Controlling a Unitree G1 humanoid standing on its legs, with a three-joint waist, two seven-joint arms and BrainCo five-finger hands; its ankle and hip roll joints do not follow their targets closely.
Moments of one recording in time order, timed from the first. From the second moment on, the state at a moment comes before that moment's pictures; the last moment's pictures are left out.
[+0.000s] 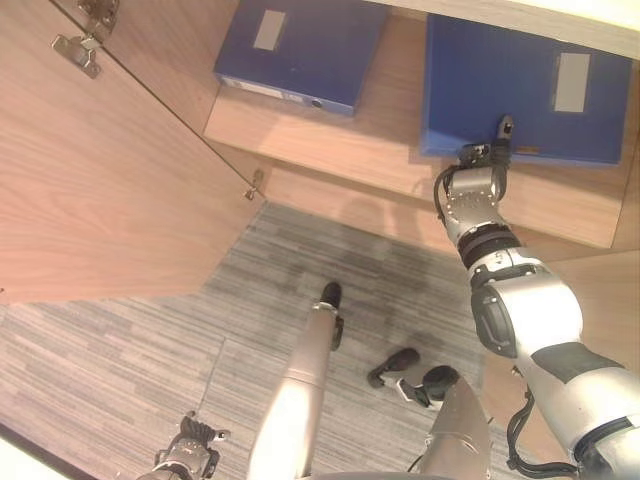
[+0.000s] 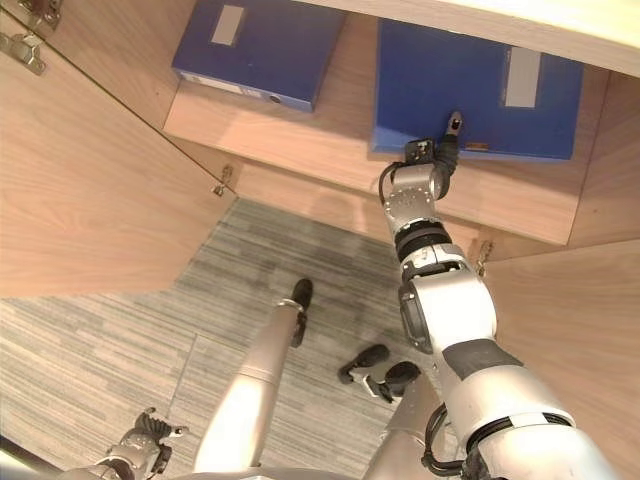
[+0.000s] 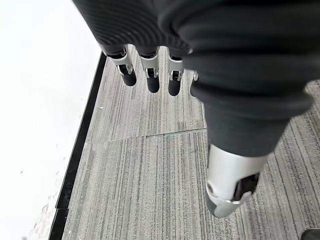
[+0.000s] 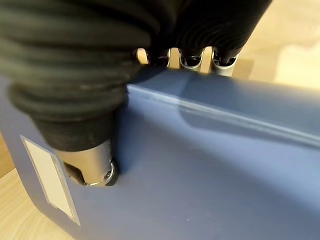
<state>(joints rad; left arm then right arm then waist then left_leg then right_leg) -0.16 0.32 -0.32 1.34 -0.07 0.04 0.33 -1.24 -0.29 0.03 1.15 1.47 -0.44 -0.49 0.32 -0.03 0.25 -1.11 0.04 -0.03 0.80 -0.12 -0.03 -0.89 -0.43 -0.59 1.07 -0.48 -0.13</state>
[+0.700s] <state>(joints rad) -0.15 0.33 -0.30 1.38 -0.10 0.03 0.29 -1.25 -0.38 0.05 1.07 1.47 -0.49 -0.42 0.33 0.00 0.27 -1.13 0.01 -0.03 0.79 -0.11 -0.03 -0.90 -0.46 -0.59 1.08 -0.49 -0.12</state>
